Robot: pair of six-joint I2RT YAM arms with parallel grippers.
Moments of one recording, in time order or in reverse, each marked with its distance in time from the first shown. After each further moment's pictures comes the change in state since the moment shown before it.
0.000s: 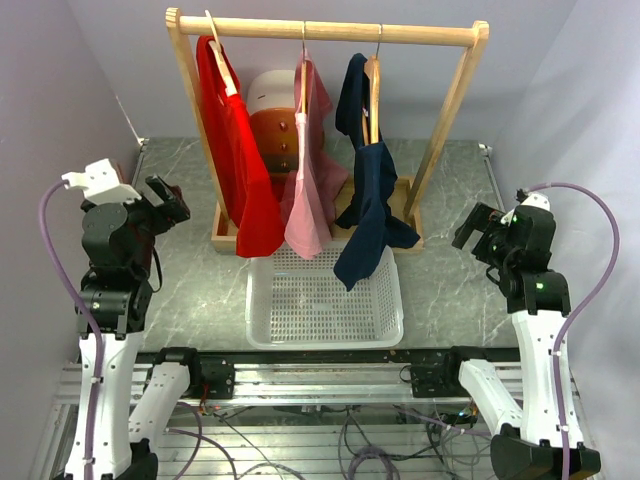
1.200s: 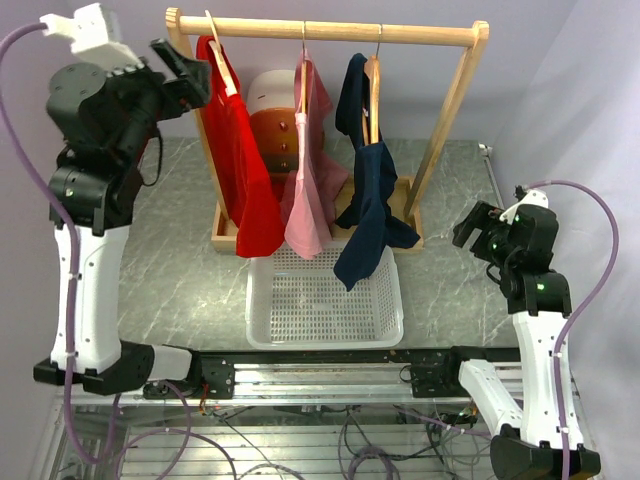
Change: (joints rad) left arm -0.135 0.610 0.951 -0.096 0.172 -0.065; right arm 0.000 -0.011 0.002 0.035 -0.071 -0.008
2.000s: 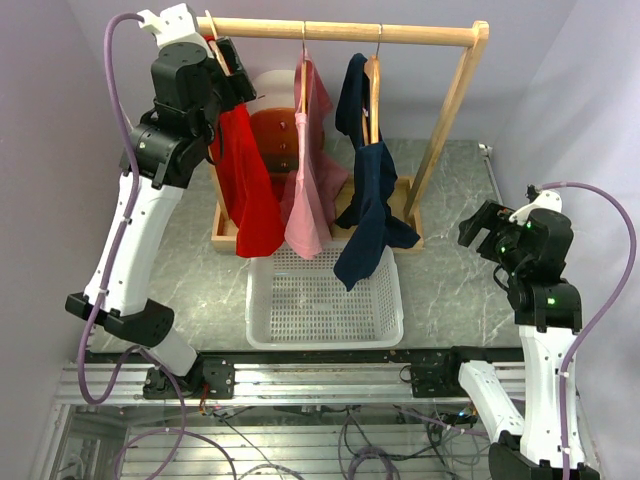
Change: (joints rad) left arm -0.297 0.283 0.197 -0.125 -0.430 0.007; right arm 0.000 -0.042 0.079 -0.038 -0.007 0.000
